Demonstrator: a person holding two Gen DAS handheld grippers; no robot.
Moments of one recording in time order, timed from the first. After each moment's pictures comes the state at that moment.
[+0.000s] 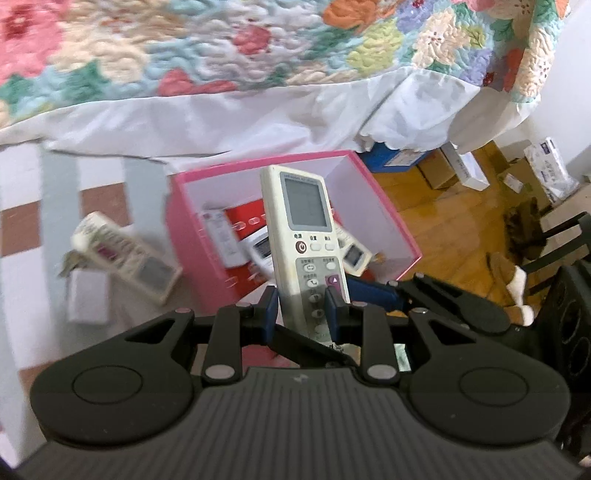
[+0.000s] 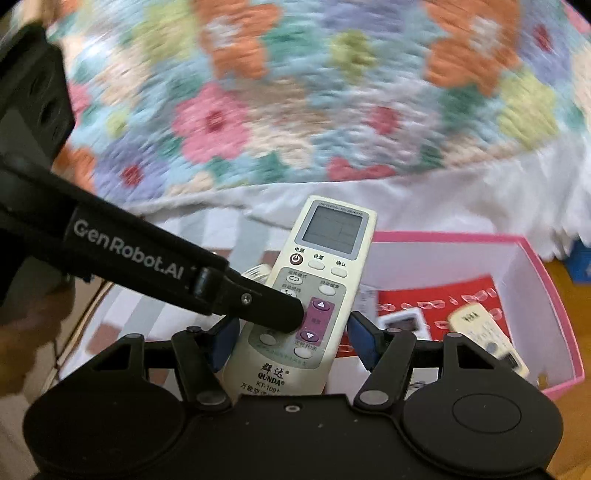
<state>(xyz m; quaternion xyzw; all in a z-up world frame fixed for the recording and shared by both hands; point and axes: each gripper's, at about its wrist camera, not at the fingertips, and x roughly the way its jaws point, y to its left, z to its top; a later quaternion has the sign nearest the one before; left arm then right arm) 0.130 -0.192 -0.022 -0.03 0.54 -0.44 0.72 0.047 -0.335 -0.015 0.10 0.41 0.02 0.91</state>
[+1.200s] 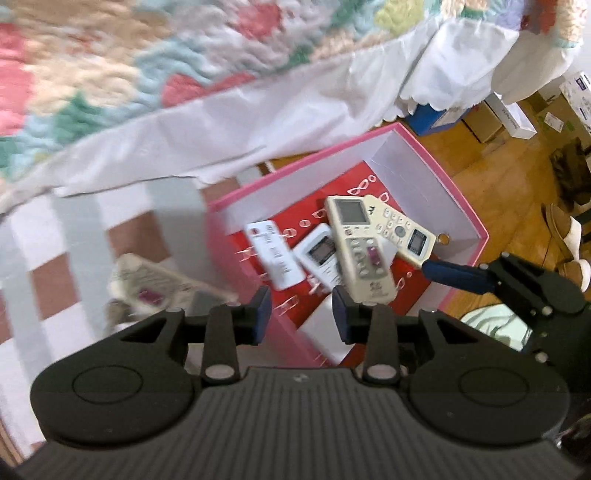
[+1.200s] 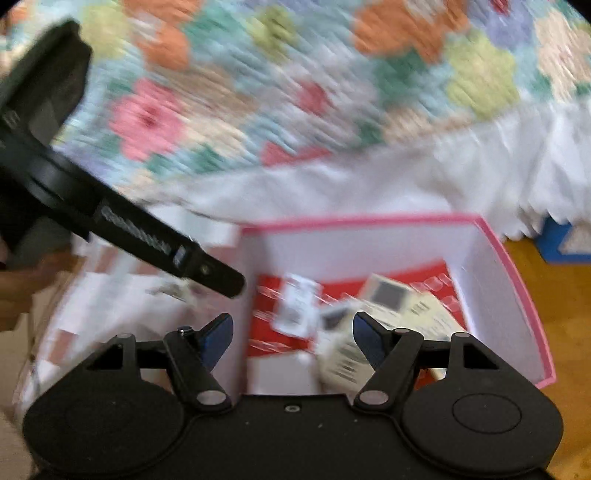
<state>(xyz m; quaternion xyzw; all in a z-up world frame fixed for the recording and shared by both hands) 0.173 -0.219 -0.032 0.10 0.54 -0.41 0.73 0.050 -0.352 -0.028 0.10 0.41 0.01 0.91</state>
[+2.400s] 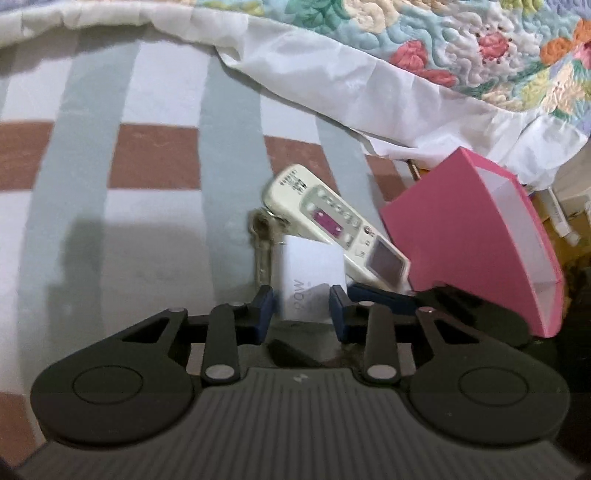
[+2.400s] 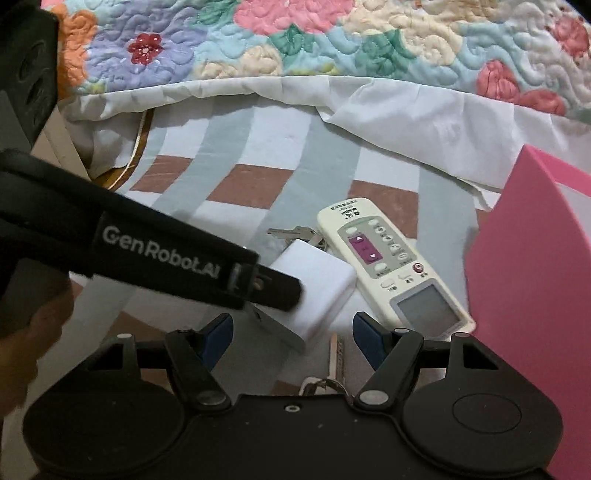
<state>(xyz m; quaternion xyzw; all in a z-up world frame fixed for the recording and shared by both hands) 0.210 -0.056 -0.197 -0.09 0.53 -0.35 0.77 0.136 -0.185 -0.176 0.02 0.46 0.08 0.89</state>
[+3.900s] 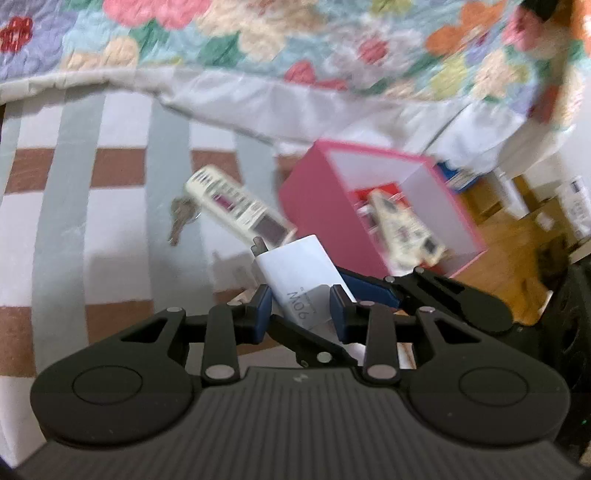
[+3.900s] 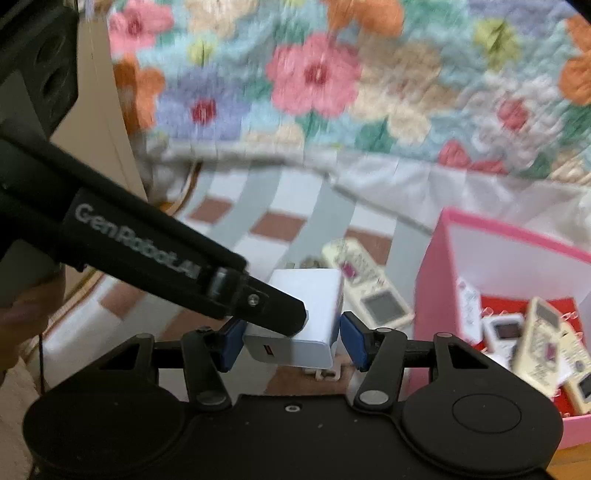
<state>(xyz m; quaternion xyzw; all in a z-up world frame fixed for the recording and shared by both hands) 0.112 -0.053 -0.077 -0.08 0.50 -0.38 0.77 0.031 -0.209 -0.069 0.00 0.37 0.10 0.92</state>
